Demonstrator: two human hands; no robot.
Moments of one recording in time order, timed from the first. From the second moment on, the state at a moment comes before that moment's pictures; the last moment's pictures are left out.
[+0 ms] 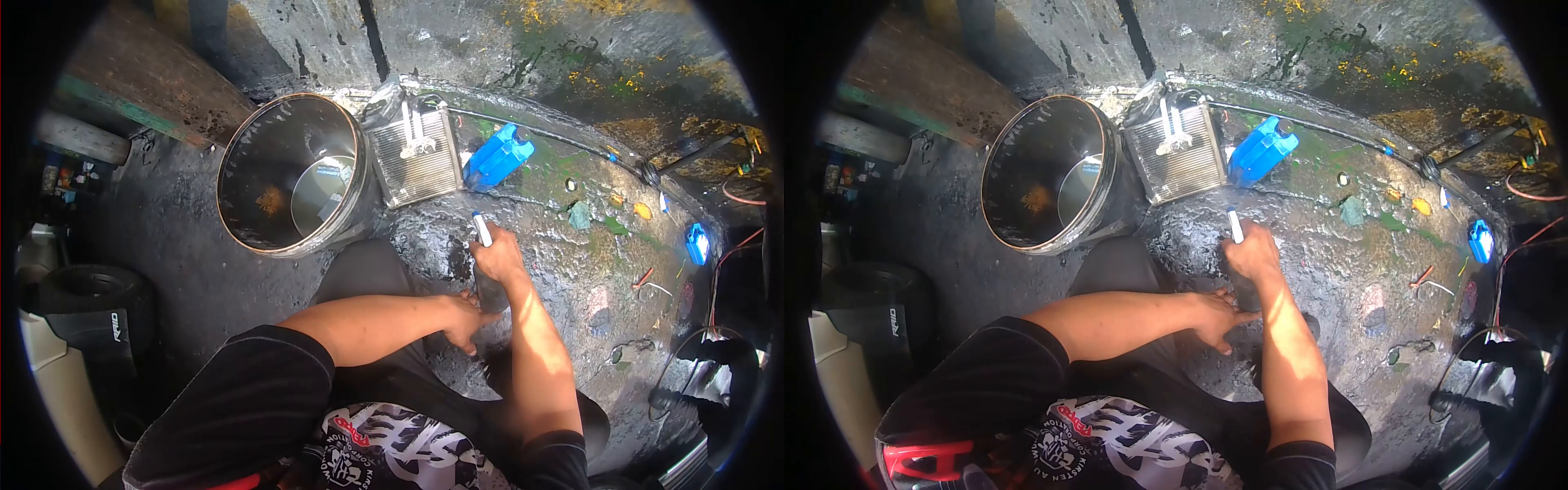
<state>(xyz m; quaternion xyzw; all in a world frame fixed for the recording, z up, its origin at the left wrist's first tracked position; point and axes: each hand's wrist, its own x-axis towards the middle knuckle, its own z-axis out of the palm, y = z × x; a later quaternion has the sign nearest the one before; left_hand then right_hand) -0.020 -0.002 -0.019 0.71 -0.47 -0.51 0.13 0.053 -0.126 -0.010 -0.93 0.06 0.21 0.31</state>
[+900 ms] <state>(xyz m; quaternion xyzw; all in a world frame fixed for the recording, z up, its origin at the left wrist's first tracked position) -0.023 0.009 -0.010 0.71 -0.46 -0.51 0.14 0.058 -0.105 -0.015 -0.91 -0.02 0.28 0.31</state>
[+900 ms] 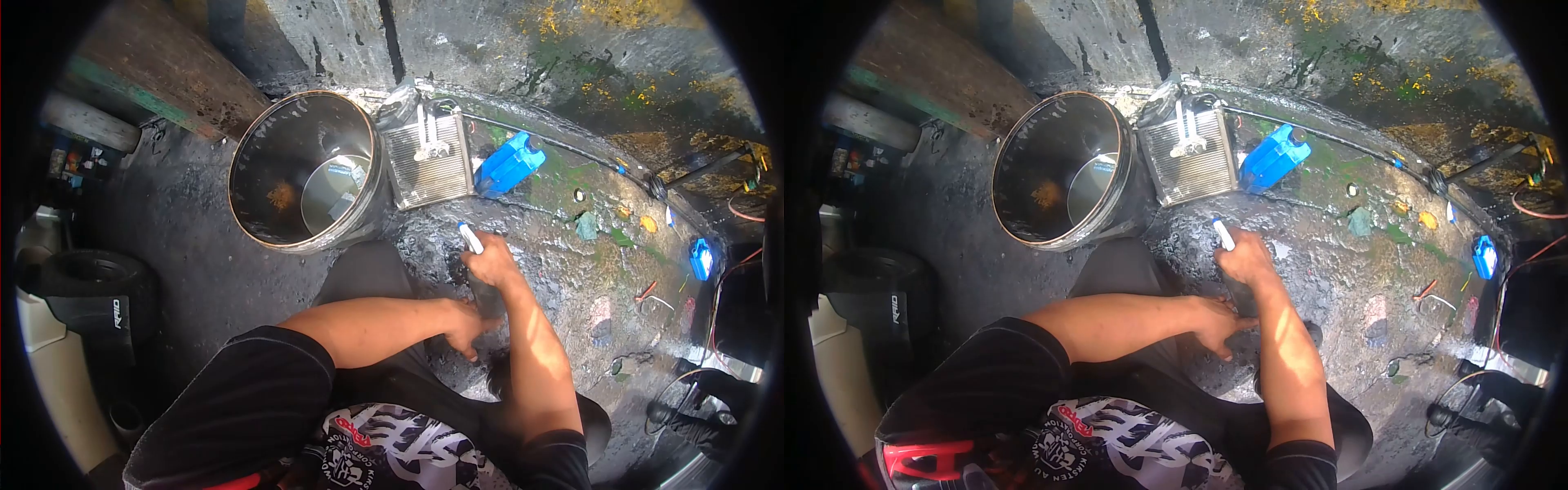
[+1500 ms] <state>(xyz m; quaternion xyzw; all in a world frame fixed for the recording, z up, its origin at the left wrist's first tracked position) -0.020 0.011 -0.009 0.71 -0.44 -0.53 0.15 0.052 -0.092 -0.014 -0.90 -0.07 0.29 0.32</state>
